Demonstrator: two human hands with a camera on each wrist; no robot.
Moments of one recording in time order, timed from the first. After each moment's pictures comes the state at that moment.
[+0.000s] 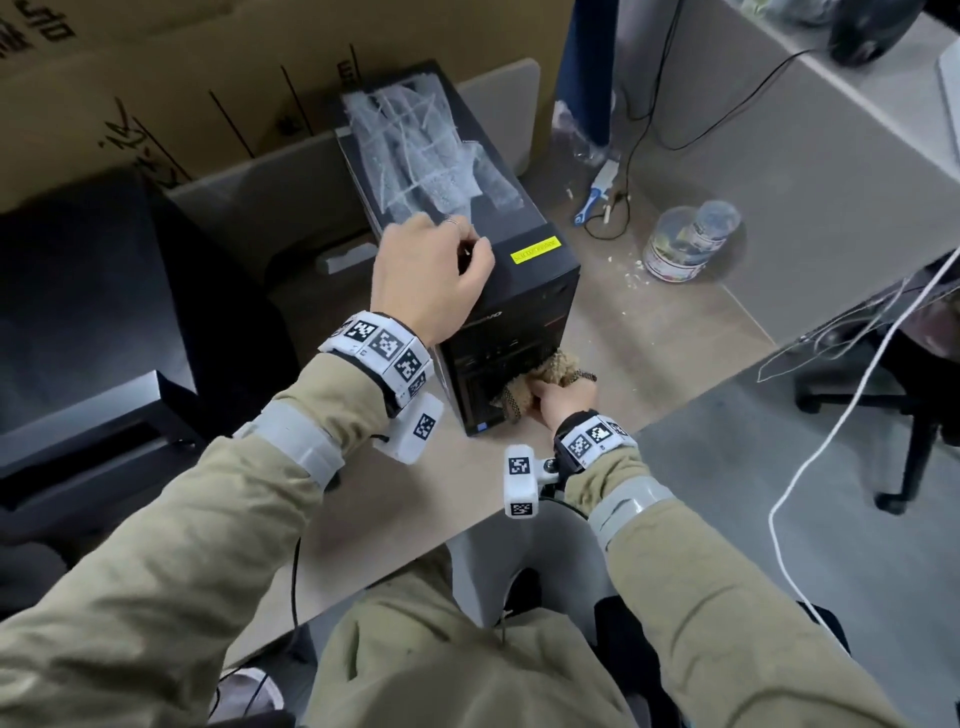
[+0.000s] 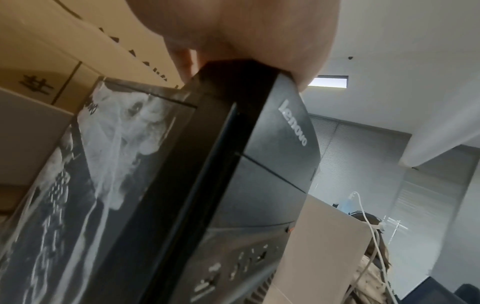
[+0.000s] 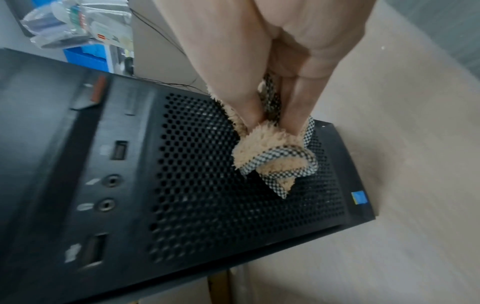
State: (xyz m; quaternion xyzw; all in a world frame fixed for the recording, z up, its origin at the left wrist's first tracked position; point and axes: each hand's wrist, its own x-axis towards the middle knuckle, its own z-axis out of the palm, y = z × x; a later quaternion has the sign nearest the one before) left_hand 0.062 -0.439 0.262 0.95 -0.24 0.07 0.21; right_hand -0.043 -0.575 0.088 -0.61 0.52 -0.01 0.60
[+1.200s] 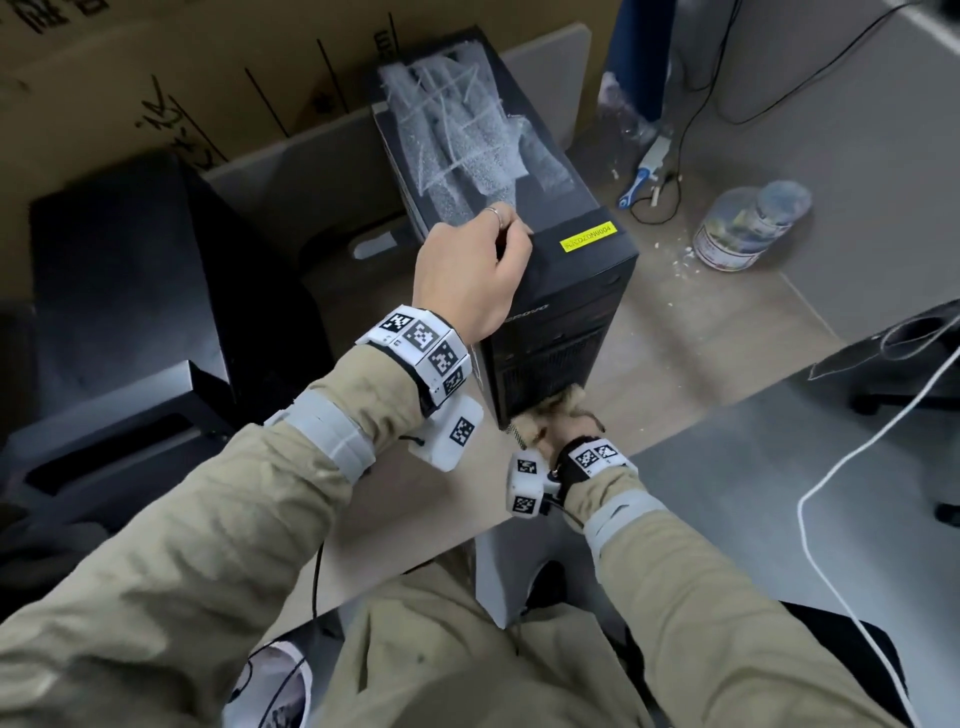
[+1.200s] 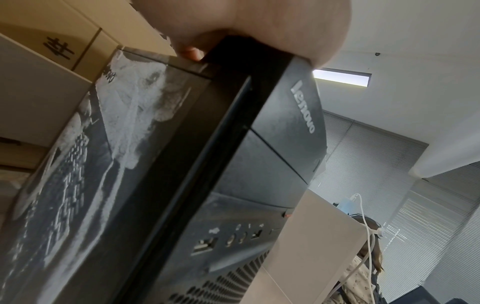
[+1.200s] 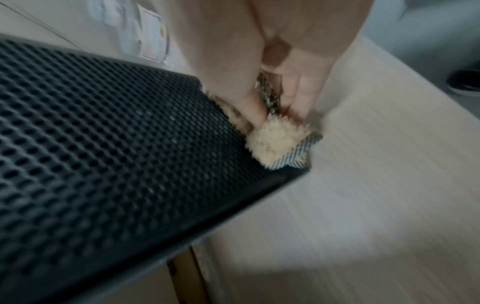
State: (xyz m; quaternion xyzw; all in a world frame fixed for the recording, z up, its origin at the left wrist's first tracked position) left_hand 0.068 -0.436 0.242 0.93 -0.21 0.02 0.31; right_hand -0.056 -0.544 0.027 -0.60 0.53 0.18 0.57
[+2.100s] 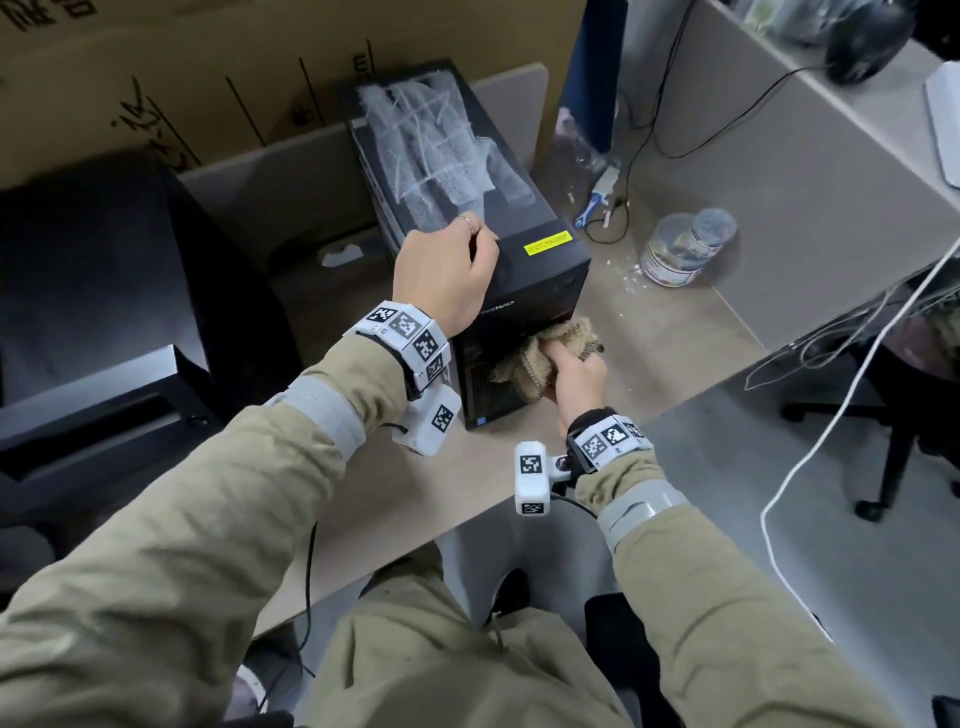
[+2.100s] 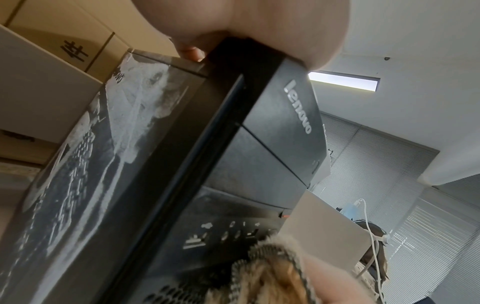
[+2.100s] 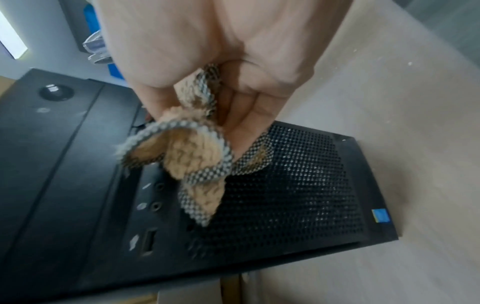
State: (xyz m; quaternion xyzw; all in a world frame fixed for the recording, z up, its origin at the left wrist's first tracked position) left_hand 0.063 -0.436 0.244 0.93 -0.21 0.03 0.31; right_hand -0.051 -0.563 0.148 -0.52 0.44 -0.10 0.73
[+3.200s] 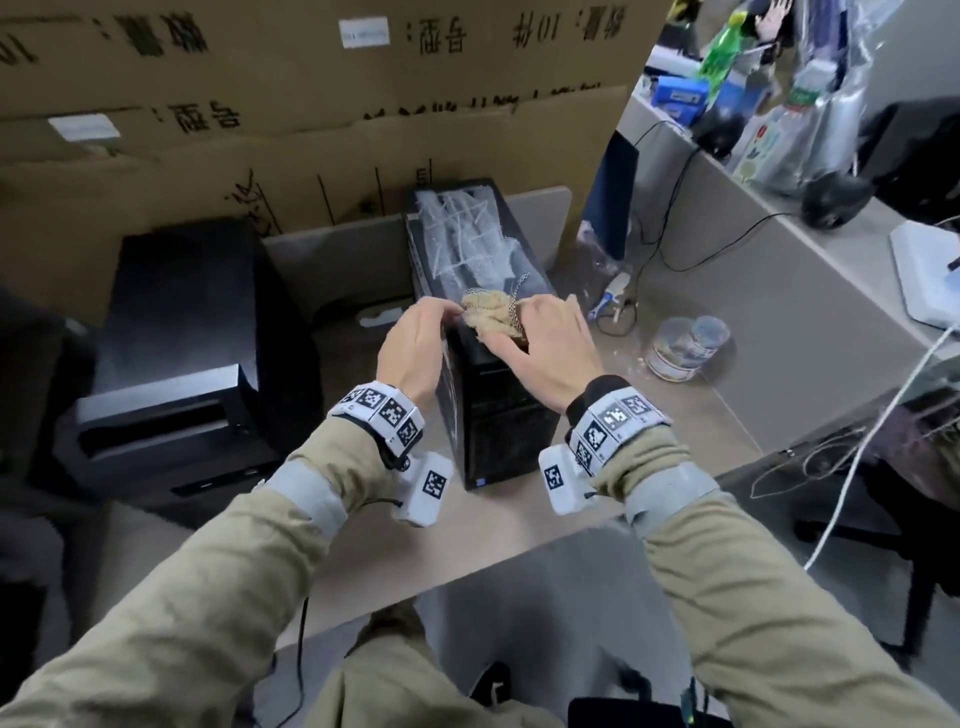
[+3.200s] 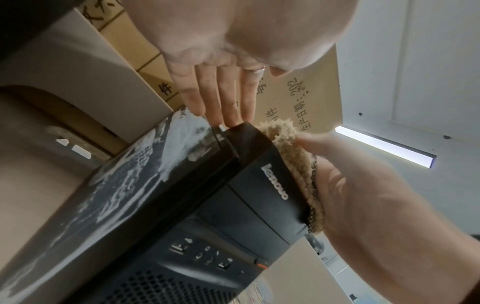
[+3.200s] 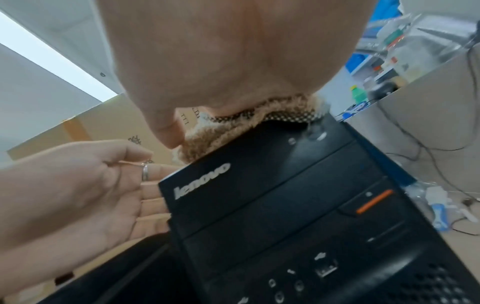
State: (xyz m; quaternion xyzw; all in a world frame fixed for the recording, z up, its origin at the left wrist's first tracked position) left_hand 0.026 -0.395 0.261 0.82 -0.05 0.00 0.57; right_hand 0.000 -0.570 0.267 -0.98 -0.01 -0.08 0.18
